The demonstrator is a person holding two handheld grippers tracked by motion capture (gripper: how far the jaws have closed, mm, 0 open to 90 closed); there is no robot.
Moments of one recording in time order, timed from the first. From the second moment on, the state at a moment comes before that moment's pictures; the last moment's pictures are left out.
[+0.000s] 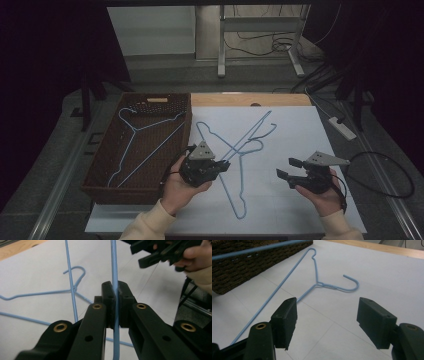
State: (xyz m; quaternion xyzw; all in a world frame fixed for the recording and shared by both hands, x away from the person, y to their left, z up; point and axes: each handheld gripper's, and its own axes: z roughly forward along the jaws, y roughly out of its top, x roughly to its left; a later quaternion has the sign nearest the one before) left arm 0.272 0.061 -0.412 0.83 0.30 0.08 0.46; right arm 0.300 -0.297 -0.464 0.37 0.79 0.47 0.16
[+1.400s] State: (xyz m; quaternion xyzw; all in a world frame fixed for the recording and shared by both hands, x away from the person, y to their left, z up) left arm 0.280 0.186 -0.358 0.77 0.36 0.11 0.52; right arm 0.303 -0.293 -0.475 0.37 0.80 0.44 0.16
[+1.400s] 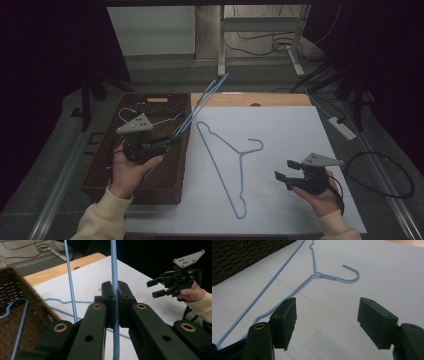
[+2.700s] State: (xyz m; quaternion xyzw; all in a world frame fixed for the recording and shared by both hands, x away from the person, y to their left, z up) left arm 0.296 0.265 -0.403 0.77 0.41 0.10 0.48; right arm 0.304 -0.293 -0.477 0.37 0.80 0.44 0.16
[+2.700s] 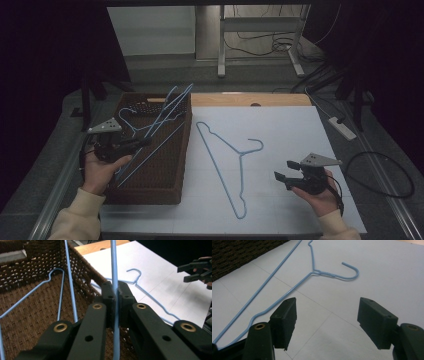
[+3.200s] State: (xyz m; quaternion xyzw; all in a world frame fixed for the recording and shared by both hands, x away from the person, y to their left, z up) left arm 0.299 0.270 -0.418 0.77 0.42 0.09 0.47; right arm 0.304 -0.292 -0.478 0.37 0.80 0.43 0.16
